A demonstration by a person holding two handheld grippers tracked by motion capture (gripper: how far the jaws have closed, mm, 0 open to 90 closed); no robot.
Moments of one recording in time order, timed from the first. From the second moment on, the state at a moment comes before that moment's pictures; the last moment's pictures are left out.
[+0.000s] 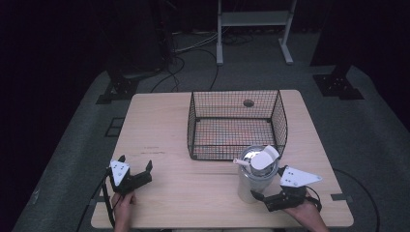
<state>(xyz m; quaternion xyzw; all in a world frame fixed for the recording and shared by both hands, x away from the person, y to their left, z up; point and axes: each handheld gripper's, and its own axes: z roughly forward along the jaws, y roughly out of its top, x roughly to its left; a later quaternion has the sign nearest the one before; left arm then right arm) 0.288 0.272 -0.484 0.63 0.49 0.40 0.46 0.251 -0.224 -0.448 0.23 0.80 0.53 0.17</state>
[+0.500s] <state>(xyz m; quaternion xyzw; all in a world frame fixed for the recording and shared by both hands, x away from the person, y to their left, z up) 0.288 0.272 -0.484 0.63 0.49 0.40 0.46 0.257 -0.215 -0.452 0.23 0.79 0.54 0.18</state>
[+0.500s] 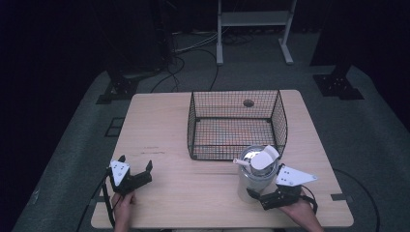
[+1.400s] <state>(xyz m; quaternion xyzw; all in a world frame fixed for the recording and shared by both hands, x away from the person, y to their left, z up) 0.289 0.272 -0.484 0.63 0.49 0.40 0.46 0.259 -0.210 -0.460 0.23 0.76 0.58 0.18</state>
